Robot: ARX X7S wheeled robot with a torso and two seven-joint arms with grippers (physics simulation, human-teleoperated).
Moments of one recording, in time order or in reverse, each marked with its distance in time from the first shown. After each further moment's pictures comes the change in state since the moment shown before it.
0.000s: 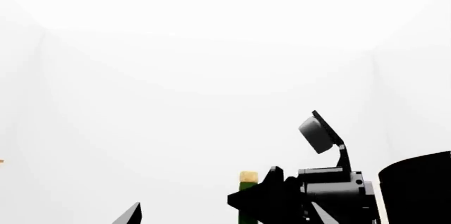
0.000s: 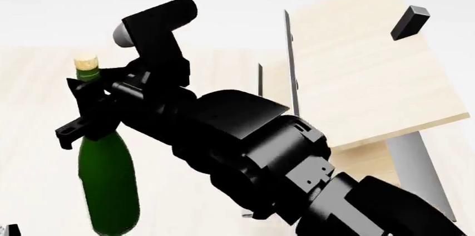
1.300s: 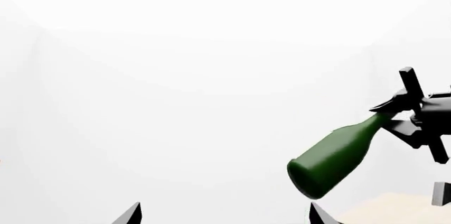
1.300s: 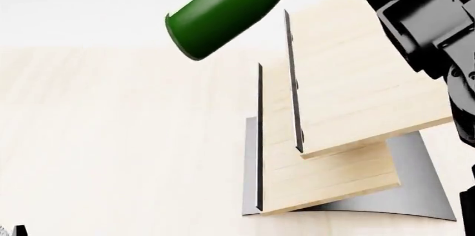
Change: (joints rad) left arm -0.009 -0.015 0.022 -0.006 0.012 -0.008 -0.021; right arm 0.122 0.299 0.479 0.299 0.590 0.060 0.222
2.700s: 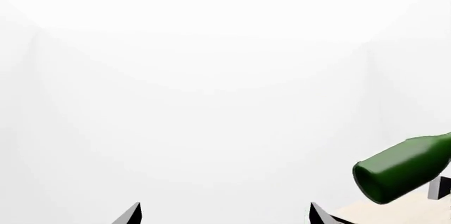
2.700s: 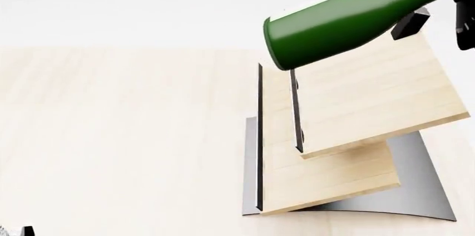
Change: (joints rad) left arm -0.010 -0.014 0.024 -0.010 0.012 -0.006 -0.021; right arm -0.307 0.293 0.201 -0.321 0.113 -0.168 0.147
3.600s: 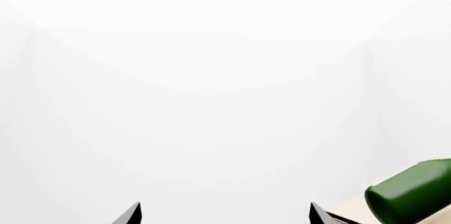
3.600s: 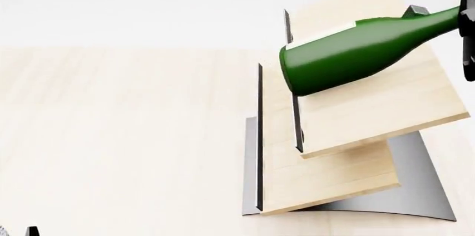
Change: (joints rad) left arm -0.008 -0.009 0.016 -0.005 0.002 -0.005 -0.011; right arm -0.074 0.019 0.002 0.059 -0.004 0.007 -0.058
